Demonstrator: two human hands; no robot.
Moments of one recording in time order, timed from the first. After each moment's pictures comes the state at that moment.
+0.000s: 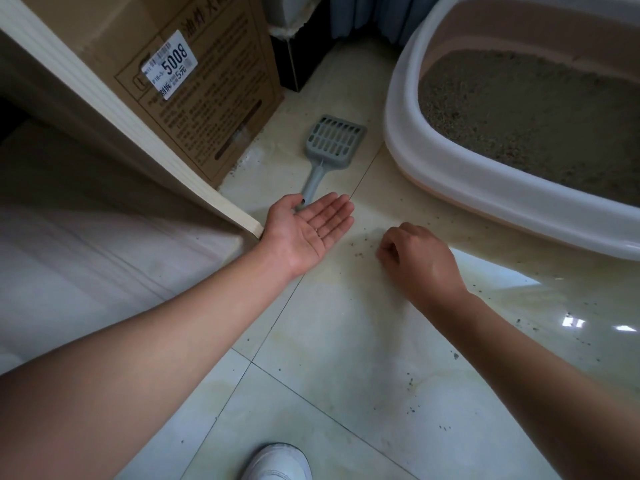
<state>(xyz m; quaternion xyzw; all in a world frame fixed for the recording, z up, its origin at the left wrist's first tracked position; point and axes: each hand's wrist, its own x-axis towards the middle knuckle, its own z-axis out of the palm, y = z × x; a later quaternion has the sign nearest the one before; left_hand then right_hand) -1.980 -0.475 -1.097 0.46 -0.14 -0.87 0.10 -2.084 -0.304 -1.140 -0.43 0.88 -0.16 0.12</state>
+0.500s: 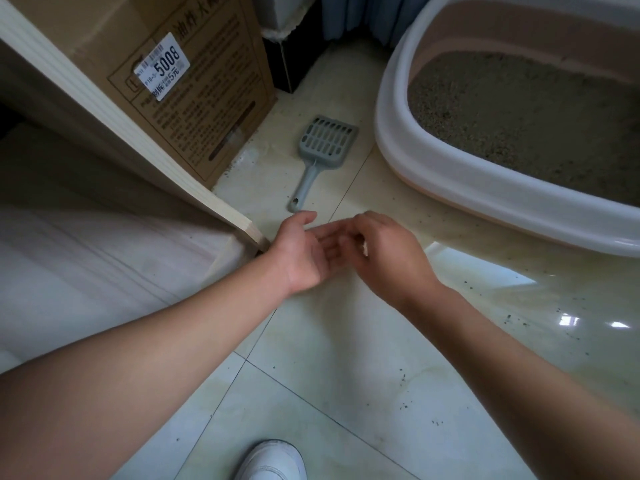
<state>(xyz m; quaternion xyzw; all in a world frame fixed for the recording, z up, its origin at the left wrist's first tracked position) -1.978 -0.453 -1.099 0.51 -0.23 -0.83 -0.01 -2.062 -0.325 -1.106 -0.48 0.83 -0.26 0.12</state>
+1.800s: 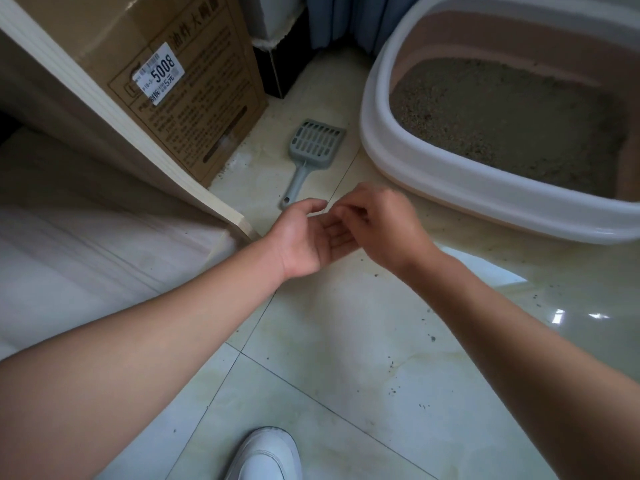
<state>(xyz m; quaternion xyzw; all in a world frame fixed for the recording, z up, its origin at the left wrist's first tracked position) -1.987 -0.446 -1.080 0.44 -0.24 -0.86 -0.04 -2.082 -0.330 -1.067 -0.48 0.80 -0.33 0.14</state>
